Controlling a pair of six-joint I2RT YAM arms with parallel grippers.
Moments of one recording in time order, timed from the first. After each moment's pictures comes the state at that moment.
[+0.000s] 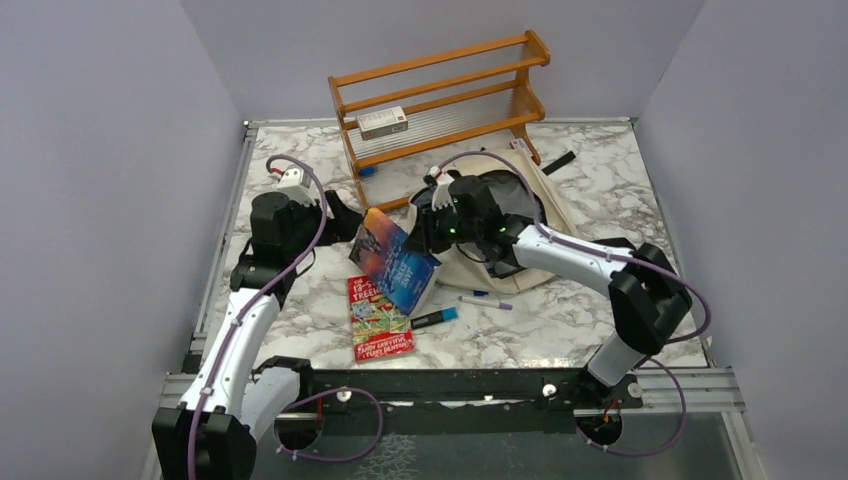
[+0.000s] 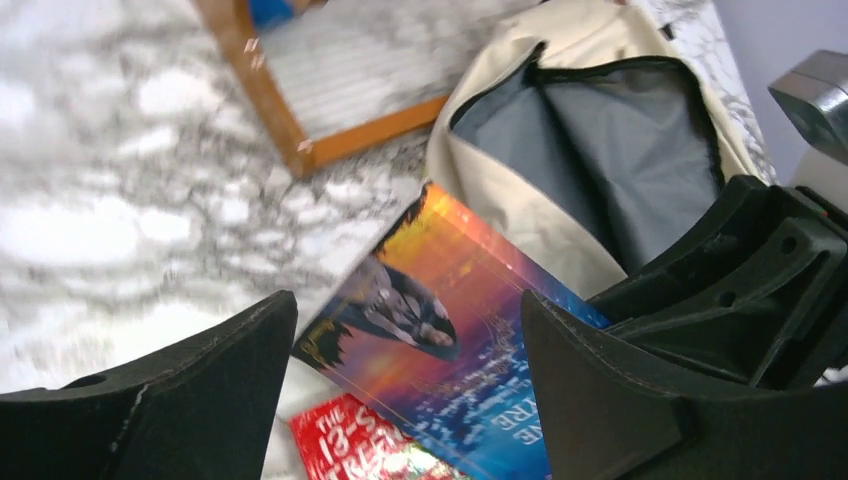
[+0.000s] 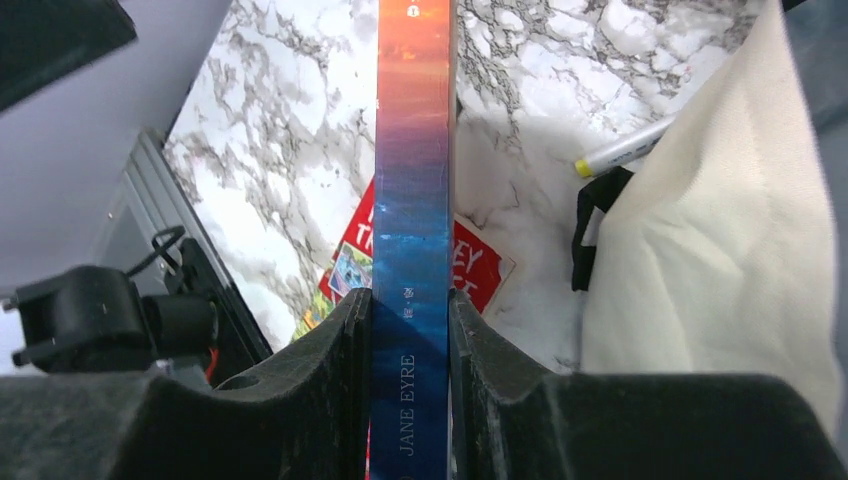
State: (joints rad) left arm -0.11 0.91 0.72 -0.21 0.28 -0.41; right arm 0.79 1.67 1.13 0.04 -0.32 0.50
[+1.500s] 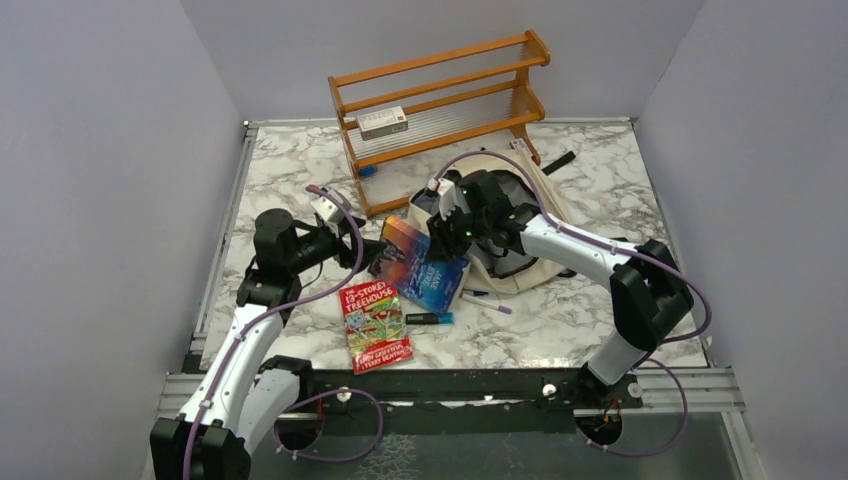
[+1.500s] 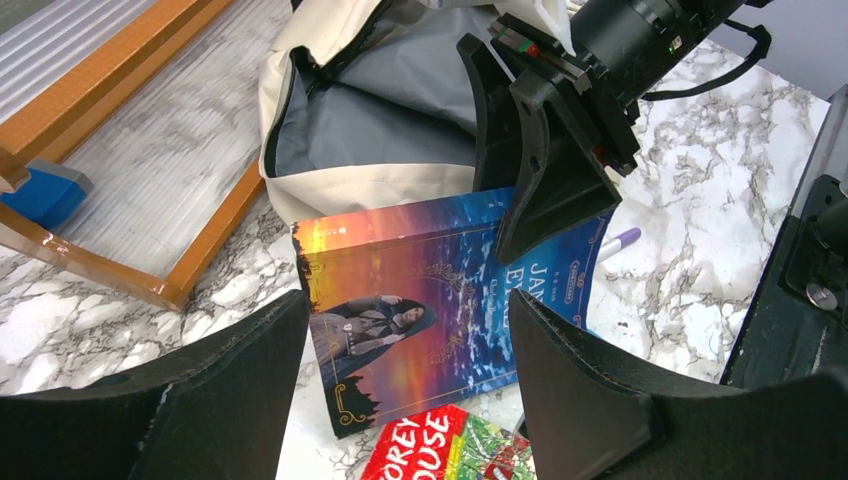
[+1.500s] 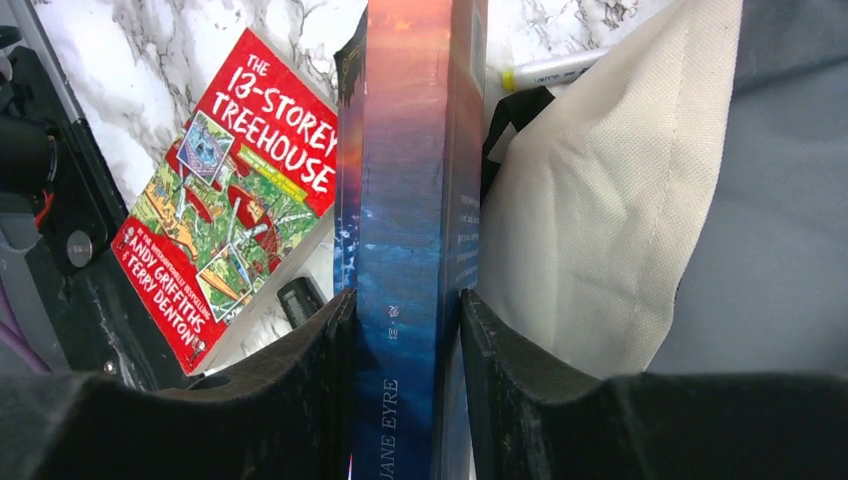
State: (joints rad) left arm -0.17 0.83 0.60 0.03 0.76 0.02; right arm 0.70 1.66 1.16 -0.25 -0.46 0.01
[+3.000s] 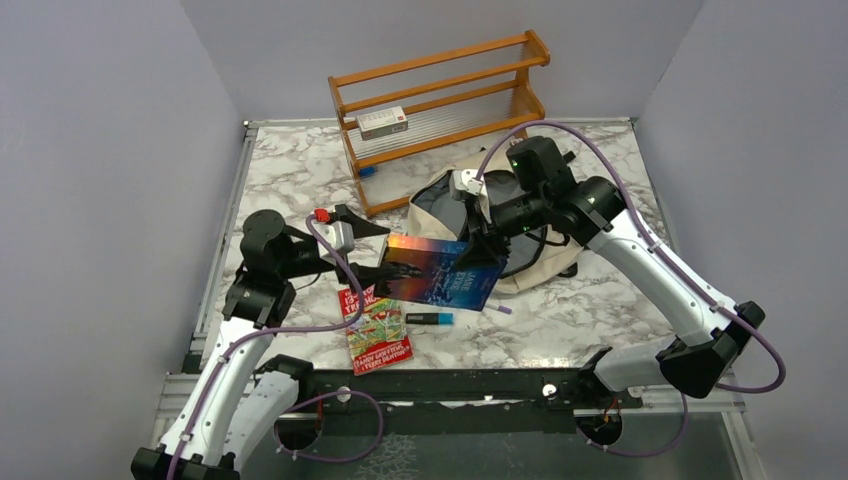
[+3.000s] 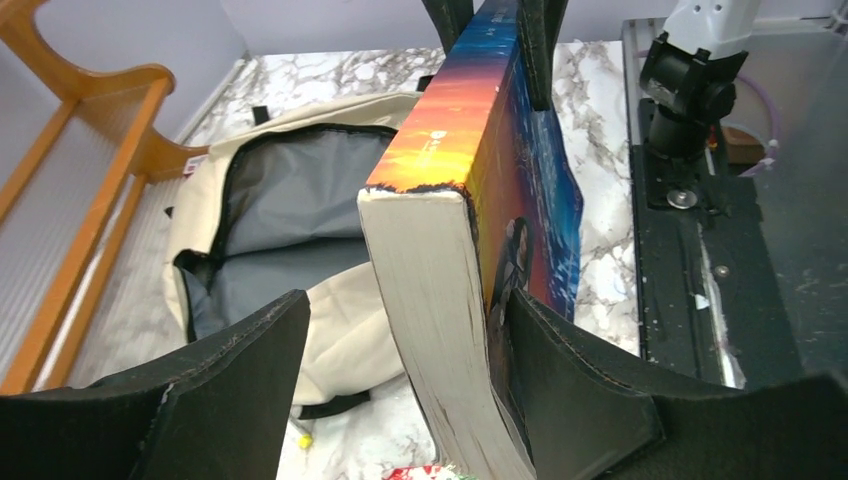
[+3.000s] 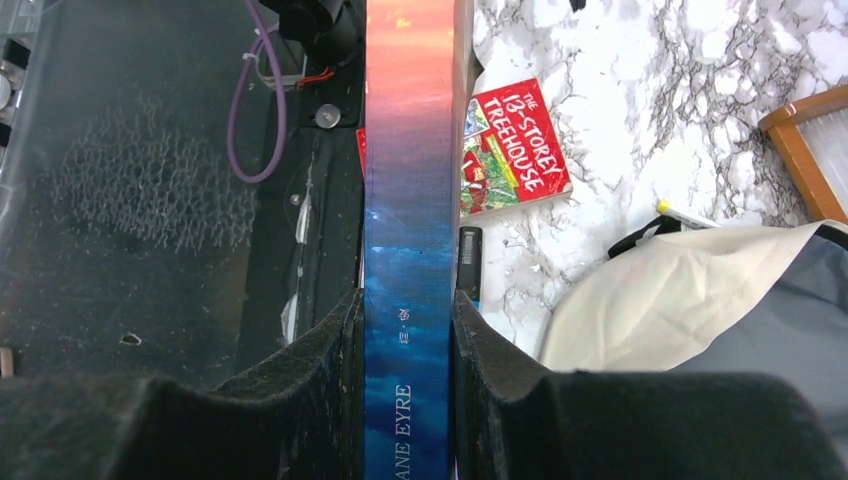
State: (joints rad) left arm -0.25 0.73 0.73 -0.06 1.09 0.26; right arm 0.70 1.36 1.51 -0.91 -0.86 -0.47
